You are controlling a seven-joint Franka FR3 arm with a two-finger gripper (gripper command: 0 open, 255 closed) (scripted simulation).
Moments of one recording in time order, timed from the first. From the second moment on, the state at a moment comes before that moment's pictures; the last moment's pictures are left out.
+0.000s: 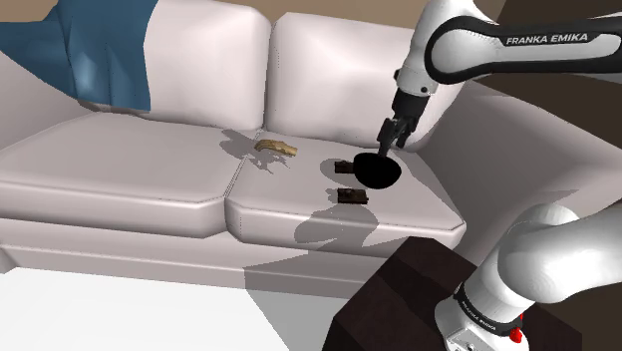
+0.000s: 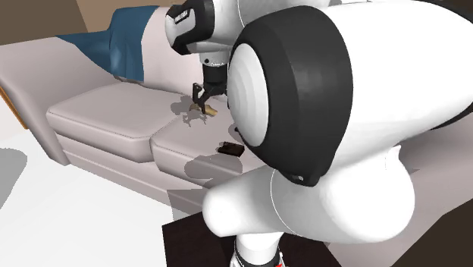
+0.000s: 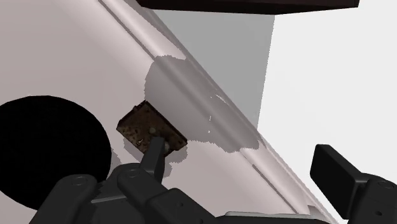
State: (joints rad) arm -0.04 -0.66 -0.02 -2.46 0.00 1.83 -0.05
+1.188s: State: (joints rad) arm -0.11 -0.08 -0.04 -2.46 -0.11 2.42 0.00
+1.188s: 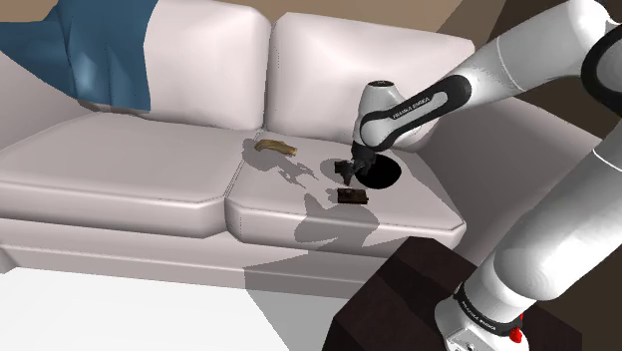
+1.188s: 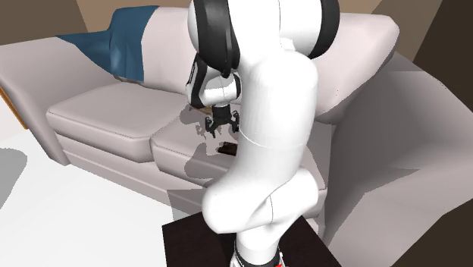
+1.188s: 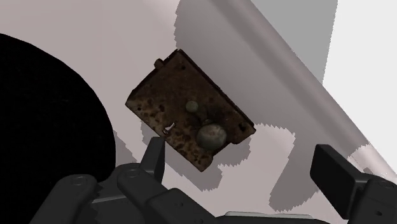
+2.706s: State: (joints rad) arm -0.12 0.16 -0.05 -2.41 -0.15 2.62 0.02
